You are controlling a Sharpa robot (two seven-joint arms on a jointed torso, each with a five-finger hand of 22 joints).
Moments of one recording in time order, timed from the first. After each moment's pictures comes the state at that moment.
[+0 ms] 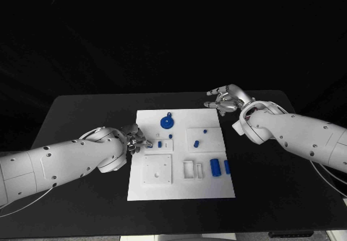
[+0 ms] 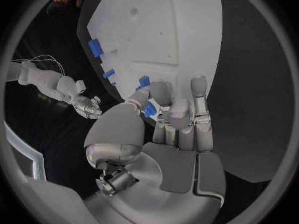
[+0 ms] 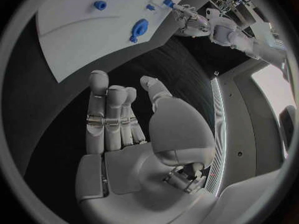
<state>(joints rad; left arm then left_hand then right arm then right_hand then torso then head) 1.27 -0.70 -0.23 1.42 -1.05 -0.29 -0.46 1.02 0.04 0.38 -0.16 0.50 1.22 0.06 0.14 0.39 1.50 -0.07 0.82 0.44 1.43 -0.12 1.26 0.73 0.11 1.26 -0.06 0.49 1.31 1.20 -0.76 0.00 1.24 -0.96 -0.50 0.09 1.21 -0.06 0.06 -0.09 0.65 0.85 0.13 0.06 0.06 1.18 0.01 0.88 0.90 1.41 -0.06 0.84 0.96 0.08 1.47 -0.09 0.29 1.31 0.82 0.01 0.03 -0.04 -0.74</state>
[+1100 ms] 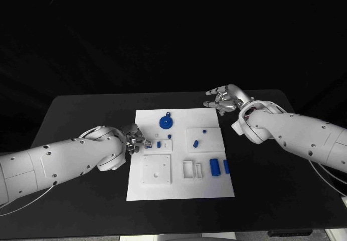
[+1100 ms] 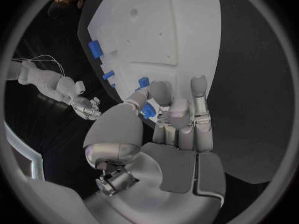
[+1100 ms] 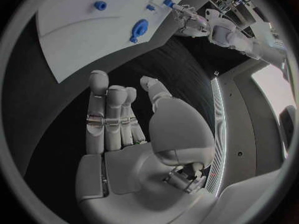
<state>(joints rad) 1.28 -0.70 -0.22 1.40 -1.04 -0.25 -0.45 0.98 0.03 0.40 -0.16 0.52 1.22 0.06 0.14 0.39 1.50 -0.07 0.82 0.43 1.43 -0.12 1.25 0.72 0.08 1.25 -0.07 0.48 1.31 1.20 -0.76 0.00 1.24 -0.96 -0.49 0.09 1.20 -0.06 0.07 -0.10 0.65 0.85 0.13 0.06 0.06 1.18 0.01 0.88 0.90 1.41 -0.06 0.84 0.96 0.08 1.47 -0.09 0.29 1.31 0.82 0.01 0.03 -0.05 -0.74</state>
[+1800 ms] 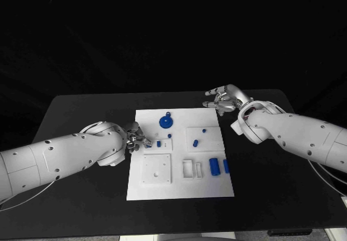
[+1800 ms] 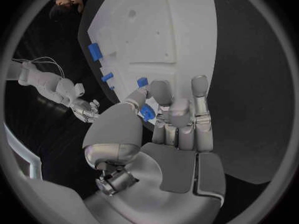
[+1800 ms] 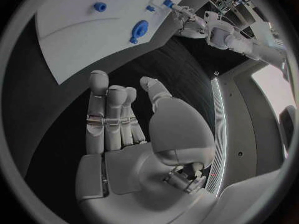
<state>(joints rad) 1.29 -0.67 -0.22 1.36 -1.04 -0.18 -0.45 1.01 0.00 0.40 -0.16 0.51 1.27 0.05 0.13 0.39 1.50 -0.07 0.82 0.42 1.43 -0.12 1.25 0.71 0.08 1.26 -0.08 0.48 1.31 1.20 -0.75 0.00 1.24 -0.96 -0.49 0.09 1.20 -0.06 0.07 -0.09 0.65 0.86 0.12 0.06 0.06 1.18 0.01 0.88 0.90 1.41 -0.06 0.84 0.96 0.08 1.47 -0.09 0.29 1.31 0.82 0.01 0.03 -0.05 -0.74</state>
